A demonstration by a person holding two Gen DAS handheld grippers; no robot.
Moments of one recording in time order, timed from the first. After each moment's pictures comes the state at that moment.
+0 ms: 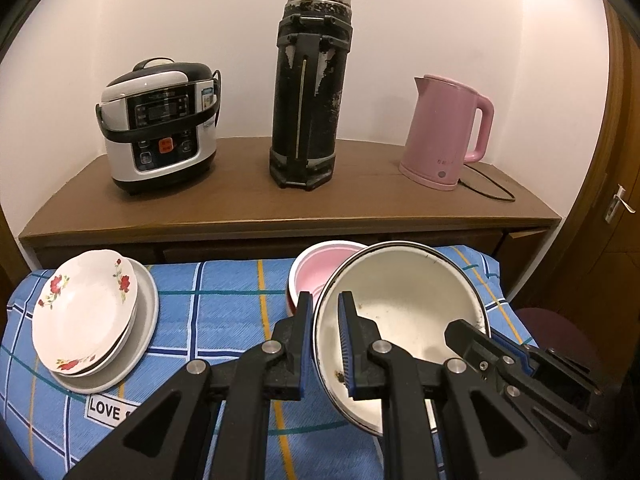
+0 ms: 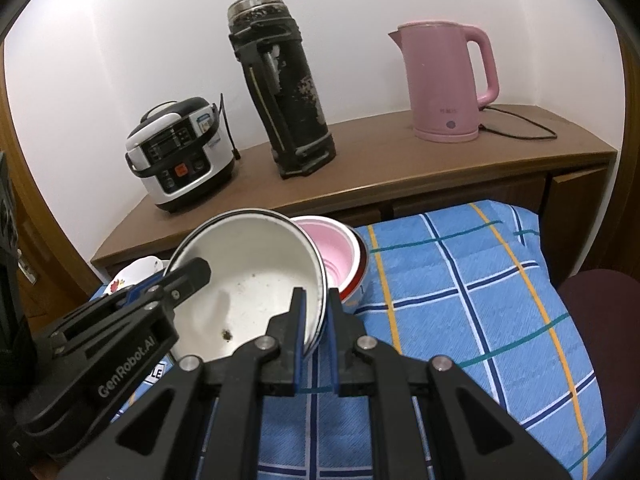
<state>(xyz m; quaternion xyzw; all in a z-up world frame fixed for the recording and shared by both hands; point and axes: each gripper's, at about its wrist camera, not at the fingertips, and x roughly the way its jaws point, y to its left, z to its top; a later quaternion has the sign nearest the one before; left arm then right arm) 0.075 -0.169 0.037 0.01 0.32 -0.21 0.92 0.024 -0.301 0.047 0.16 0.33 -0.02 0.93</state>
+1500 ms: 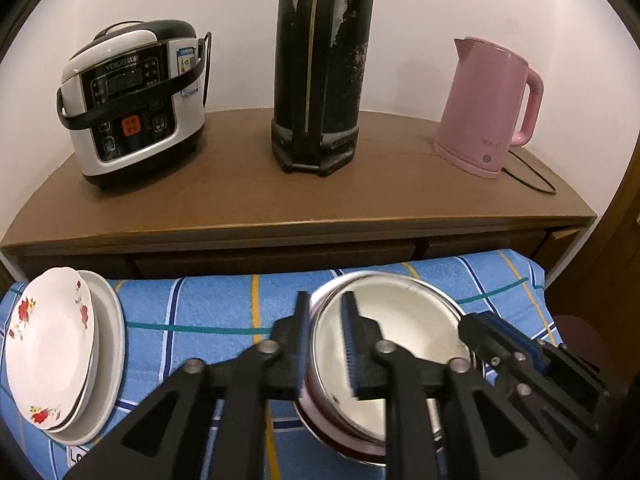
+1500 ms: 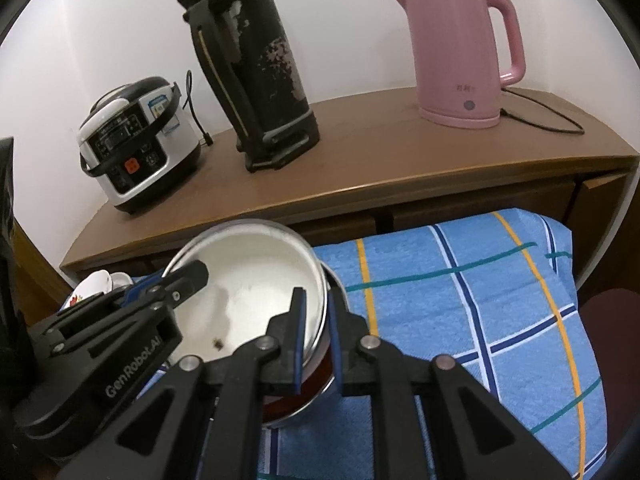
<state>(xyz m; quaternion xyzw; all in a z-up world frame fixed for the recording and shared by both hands) 0.163 -0.201 0.005 0.02 0.37 -0.18 0.91 0.112 -0.333 0.011 0.16 0.36 -0.03 0.92</state>
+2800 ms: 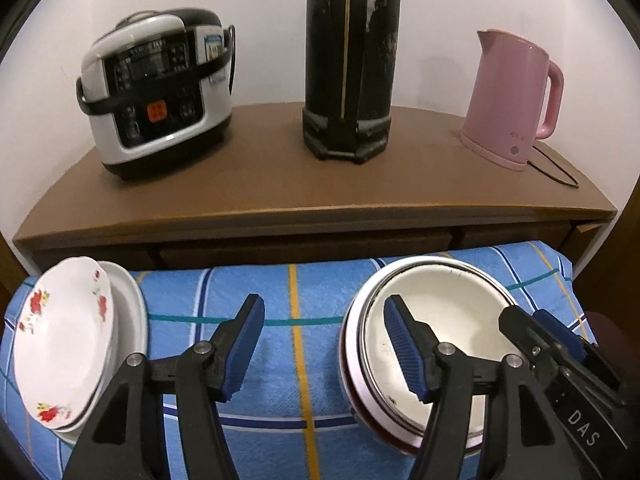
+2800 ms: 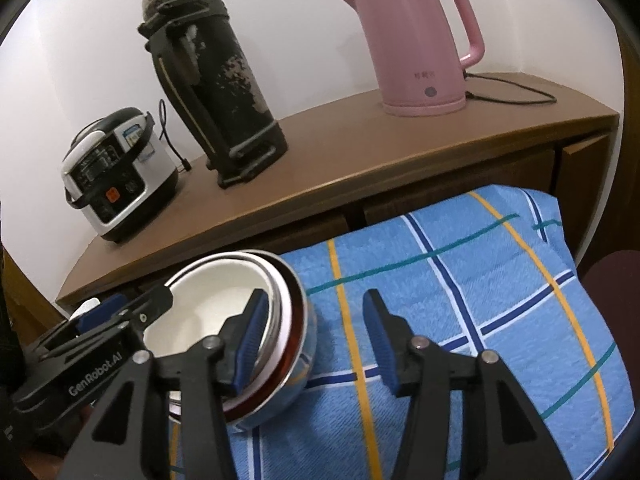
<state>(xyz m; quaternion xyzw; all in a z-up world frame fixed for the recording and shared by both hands) 0.171 -0.187 -0.017 0.04 0.37 -0.15 0.92 0.103 -0.347 -0.013 0.21 0.34 -0.06 0.92</state>
